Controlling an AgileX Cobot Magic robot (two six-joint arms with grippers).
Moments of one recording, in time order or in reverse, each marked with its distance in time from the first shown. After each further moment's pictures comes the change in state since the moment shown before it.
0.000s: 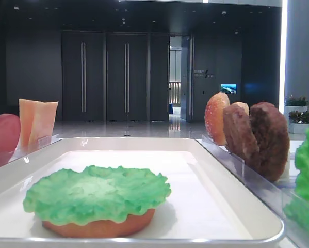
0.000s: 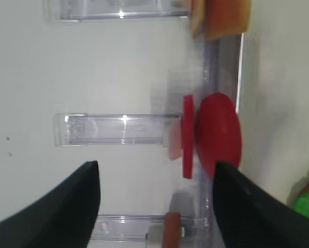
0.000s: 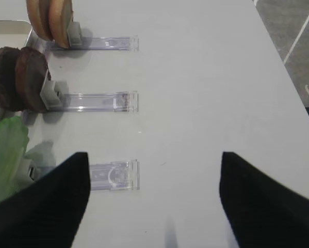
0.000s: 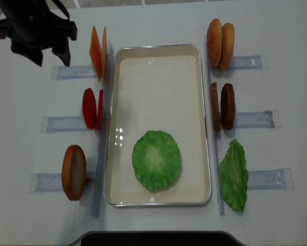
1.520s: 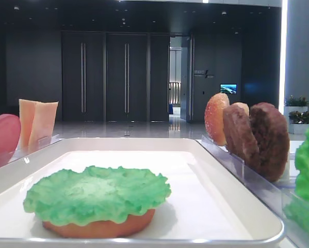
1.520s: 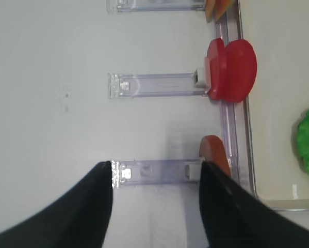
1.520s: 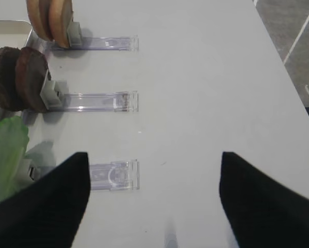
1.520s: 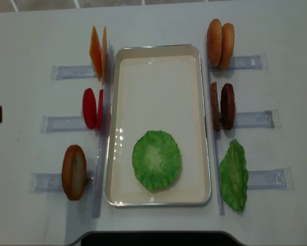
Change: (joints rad) left arm 0.264 -0.775 0.446 -0.163 -0.039 0.299; right arm 0.000 0.000 0.000 0.000 0.000 0.000
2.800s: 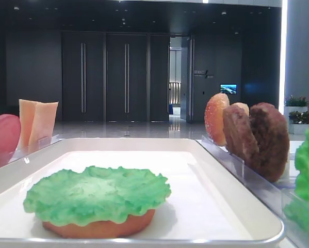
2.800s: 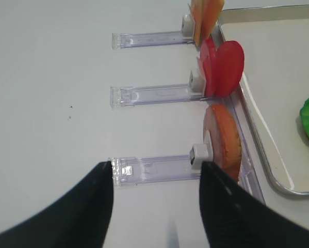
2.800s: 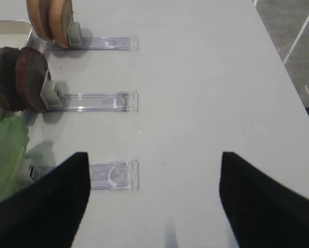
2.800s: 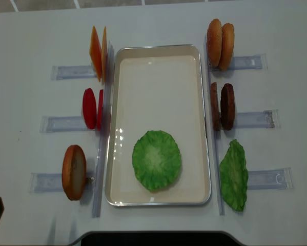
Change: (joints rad) left arm 0.000 -0.877 0.509 -0.009 -0.079 0.053; right arm 0.000 0.000 0.000 0.000 0.000 0.000
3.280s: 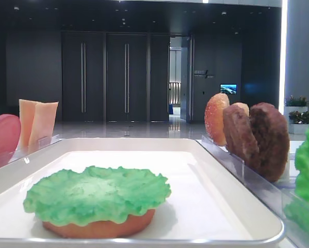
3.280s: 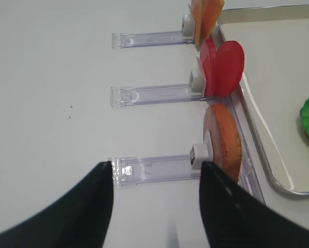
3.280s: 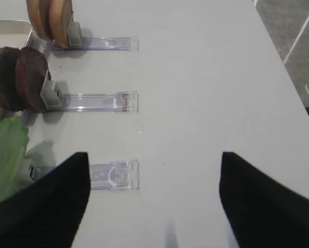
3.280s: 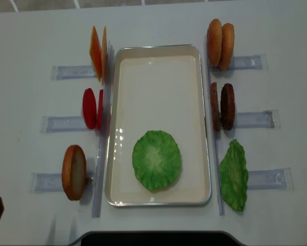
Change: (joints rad) left arm 0.000 0.000 0.000 0.000 0.000 0.000; right arm 0.000 0.000 0.000 0.000 0.000 0.000
